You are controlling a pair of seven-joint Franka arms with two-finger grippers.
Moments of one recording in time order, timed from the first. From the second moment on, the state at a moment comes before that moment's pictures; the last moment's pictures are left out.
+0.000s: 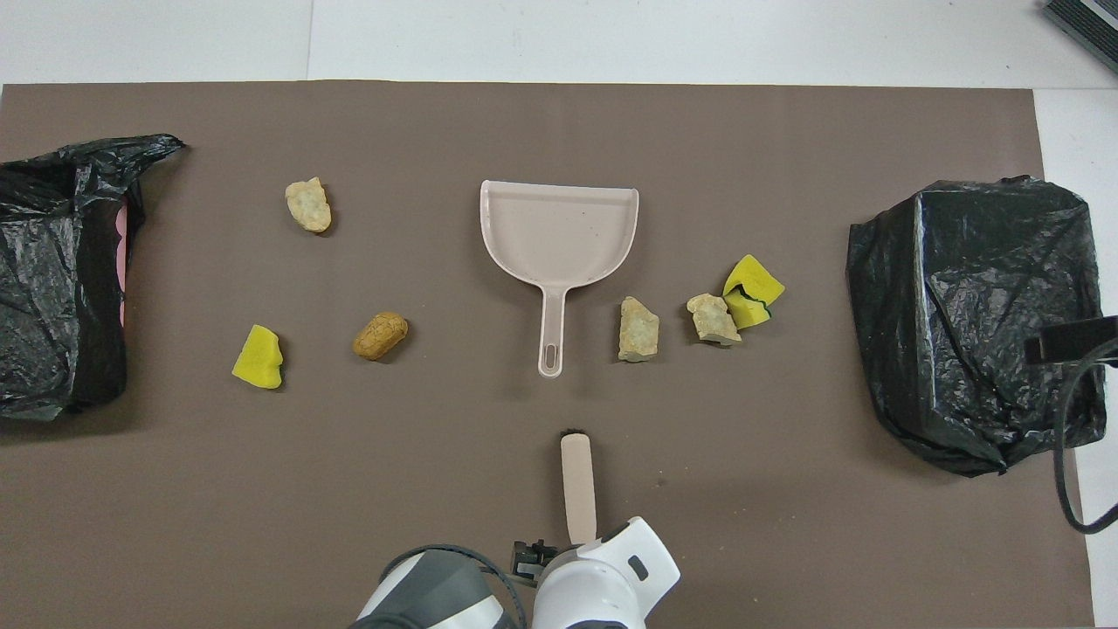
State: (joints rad) left arm -0.10 -0.10 -0.97 -2.25 -0.12 2.22 -0.75; right arm 0.03 -0.15 -0.09 -1.63 0.00 1.47 -0.01
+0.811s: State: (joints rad) left arm -0.10 -0.03 -1.05 -2.30 -0.12 2.25 -0.83; right arm 0.04 -0.15 -0.08 -1.63 0.01 1.46 -0.01
